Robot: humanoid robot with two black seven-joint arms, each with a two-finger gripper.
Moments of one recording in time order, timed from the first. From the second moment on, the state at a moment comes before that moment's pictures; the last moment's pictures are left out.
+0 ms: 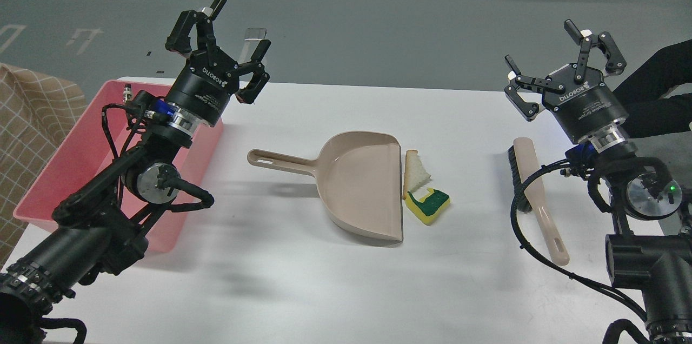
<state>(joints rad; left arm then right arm) -0.50 0.34 -0.97 -1.10 0.35 -0.37 -0.48 0.44 -0.03 1.71 1.04 -0.16 0.49 -0.43</state>
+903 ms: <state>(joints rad) -0.51 0.34 -0.96 -1.10 0.37 -0.37 -0.48 0.44 -0.03 1.70 1.04 -0.16 0.49 -0.43</state>
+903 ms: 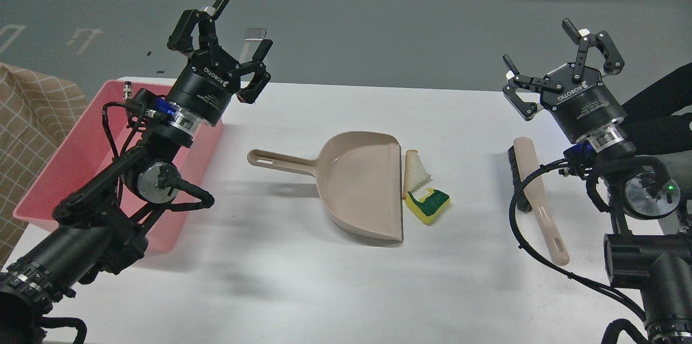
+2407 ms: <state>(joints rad) -0.49 0.48 -0.86 -1.40 0.57 -0.01 -0.49 0.44 -0.03 1.70 1.04 -0.16 0.49 -0.43</state>
